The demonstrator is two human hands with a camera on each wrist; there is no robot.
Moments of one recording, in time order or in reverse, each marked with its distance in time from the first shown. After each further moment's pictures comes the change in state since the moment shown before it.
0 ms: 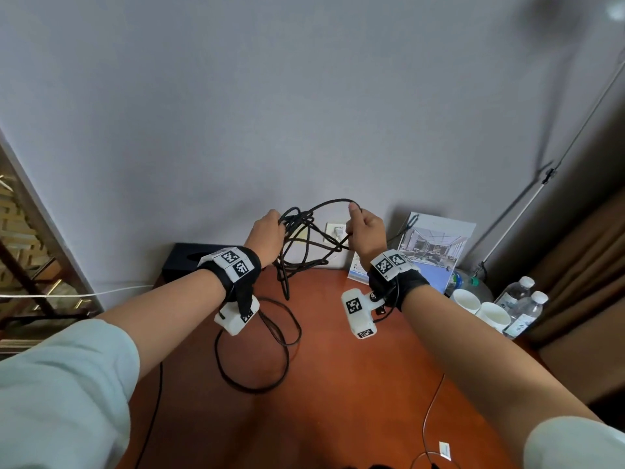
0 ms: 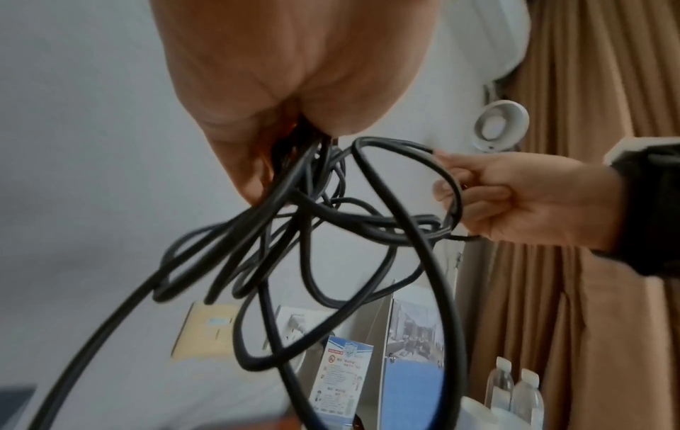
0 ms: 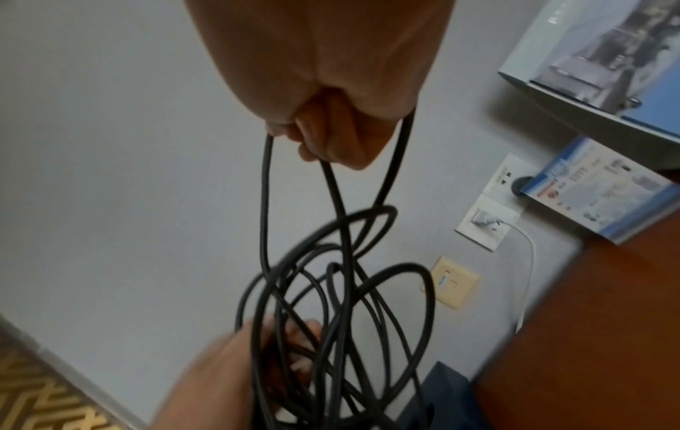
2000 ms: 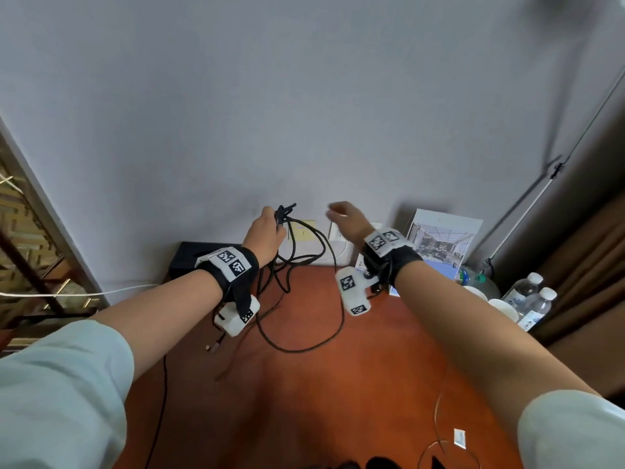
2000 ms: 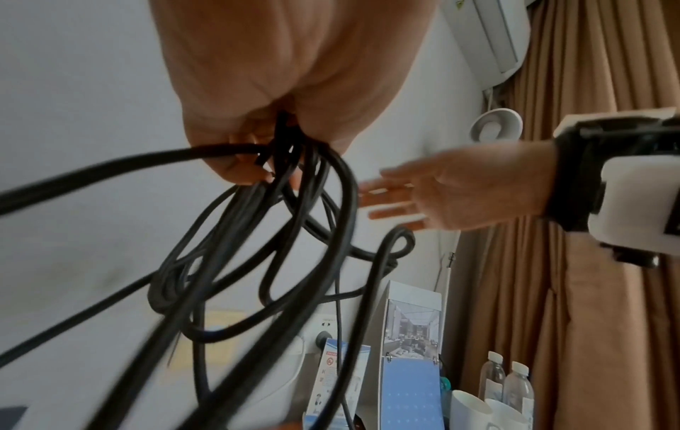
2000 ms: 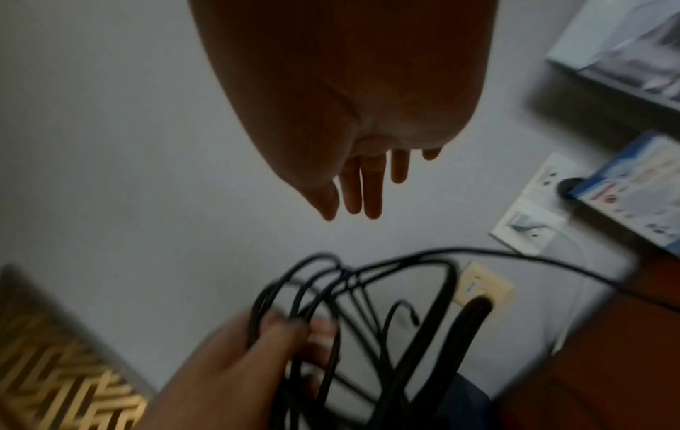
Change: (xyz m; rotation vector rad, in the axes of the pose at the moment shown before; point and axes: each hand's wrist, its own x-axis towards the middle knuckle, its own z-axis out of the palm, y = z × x) left_hand -0.005 -0.011 -0.010 -0.042 -0.014 -0.019; right_hand 0.024 -0.007 0.028 -0.353 -0.324 0.058
